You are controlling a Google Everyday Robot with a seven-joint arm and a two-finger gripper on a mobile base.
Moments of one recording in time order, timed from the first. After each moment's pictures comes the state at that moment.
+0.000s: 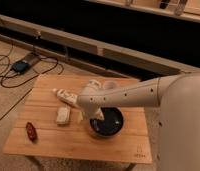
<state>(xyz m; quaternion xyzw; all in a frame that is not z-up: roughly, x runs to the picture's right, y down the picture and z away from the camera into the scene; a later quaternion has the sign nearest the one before) -0.039 0.182 0.798 -0.18 -0.25 -0.73 0.61</state>
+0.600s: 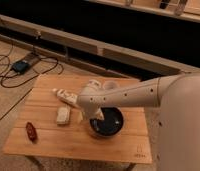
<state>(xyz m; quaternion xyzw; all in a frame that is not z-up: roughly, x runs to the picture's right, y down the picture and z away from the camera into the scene) -0.039 0.182 0.798 -0.18 -0.25 -0.73 0.61</state>
